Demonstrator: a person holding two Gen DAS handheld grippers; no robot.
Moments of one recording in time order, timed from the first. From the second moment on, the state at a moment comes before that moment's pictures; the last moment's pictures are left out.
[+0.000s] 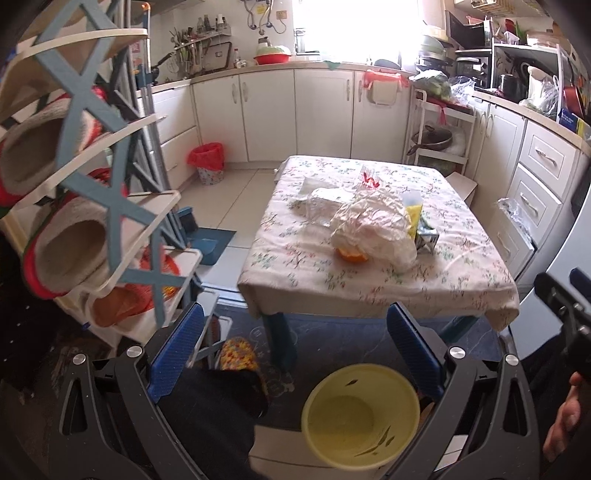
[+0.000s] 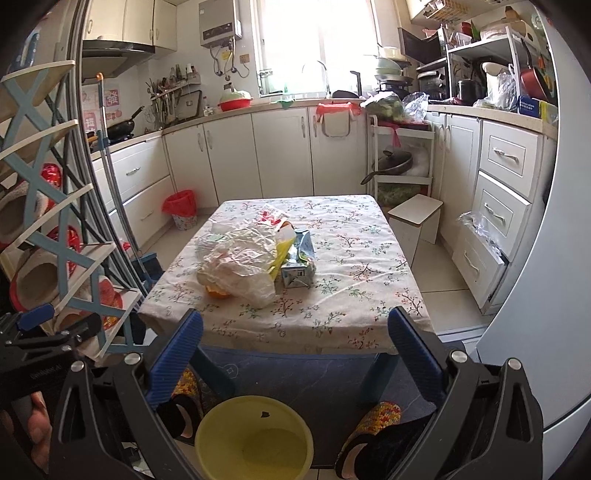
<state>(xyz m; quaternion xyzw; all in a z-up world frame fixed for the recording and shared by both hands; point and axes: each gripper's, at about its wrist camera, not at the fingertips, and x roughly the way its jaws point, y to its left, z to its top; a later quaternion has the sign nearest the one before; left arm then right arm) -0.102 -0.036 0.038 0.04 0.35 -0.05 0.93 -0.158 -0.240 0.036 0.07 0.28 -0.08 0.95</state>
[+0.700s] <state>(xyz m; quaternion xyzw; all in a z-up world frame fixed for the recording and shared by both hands) 0.082 -0.093 -0.020 0.04 0.41 -0.11 0.91 -0.030 -0.291 -0.014 0.08 0.36 -0.06 0.93</state>
